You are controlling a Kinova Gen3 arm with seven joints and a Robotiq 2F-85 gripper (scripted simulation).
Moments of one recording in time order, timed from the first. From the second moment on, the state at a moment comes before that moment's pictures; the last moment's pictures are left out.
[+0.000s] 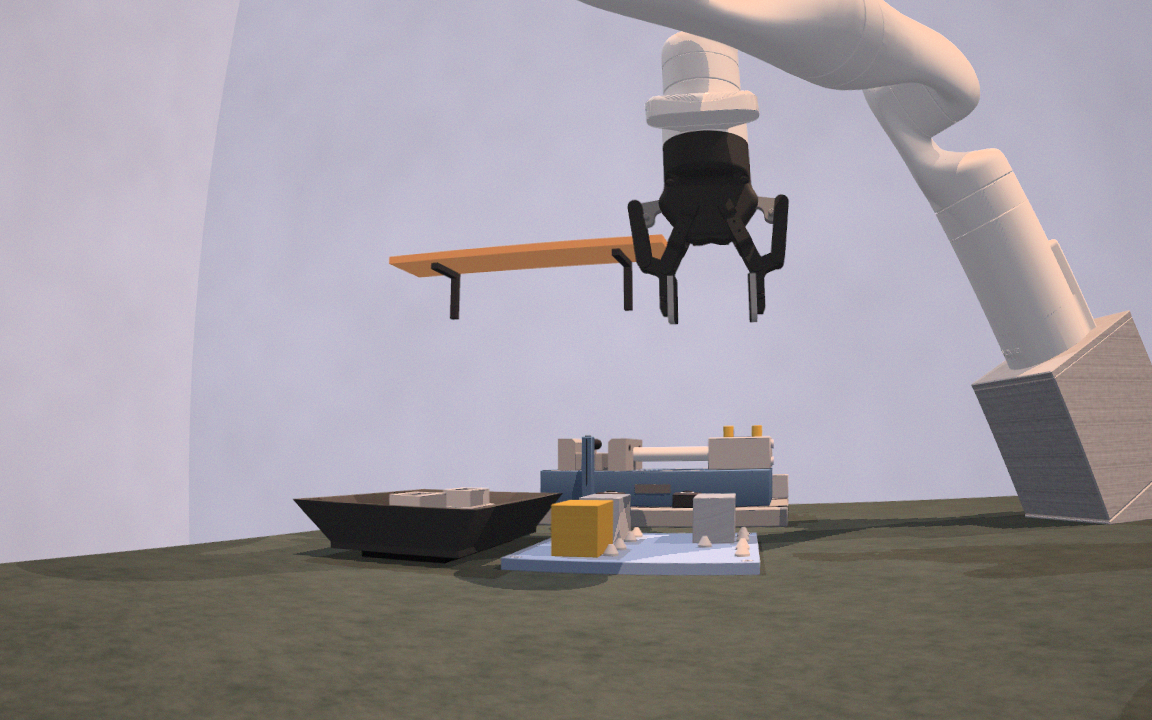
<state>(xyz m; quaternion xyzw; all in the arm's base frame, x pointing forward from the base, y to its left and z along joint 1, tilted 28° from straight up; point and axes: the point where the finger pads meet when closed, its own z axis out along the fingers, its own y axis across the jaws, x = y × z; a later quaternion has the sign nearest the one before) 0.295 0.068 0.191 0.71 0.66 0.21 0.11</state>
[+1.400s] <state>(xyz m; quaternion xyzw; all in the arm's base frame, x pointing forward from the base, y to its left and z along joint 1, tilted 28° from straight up) 0.333 0.078 0.129 0.71 0.66 0.22 0.11</state>
